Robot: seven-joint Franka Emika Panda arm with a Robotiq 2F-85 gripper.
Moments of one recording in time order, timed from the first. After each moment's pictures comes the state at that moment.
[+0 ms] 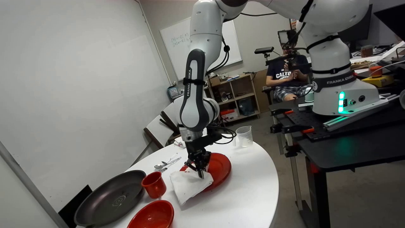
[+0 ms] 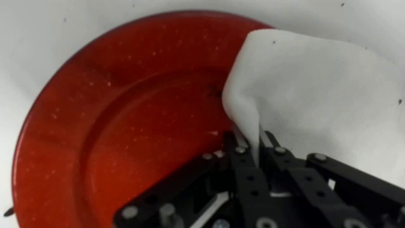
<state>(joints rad) 0.10 0.81 0.06 -2.00 0.41 2.87 0.54</state>
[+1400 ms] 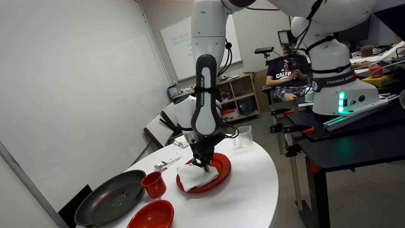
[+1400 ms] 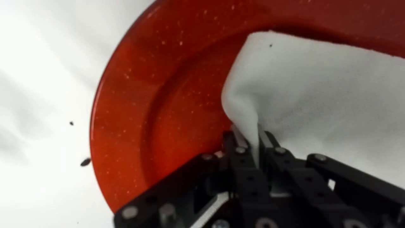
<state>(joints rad) 0.35 0.83 -0.20 -2.03 0.25 2.85 0.77</state>
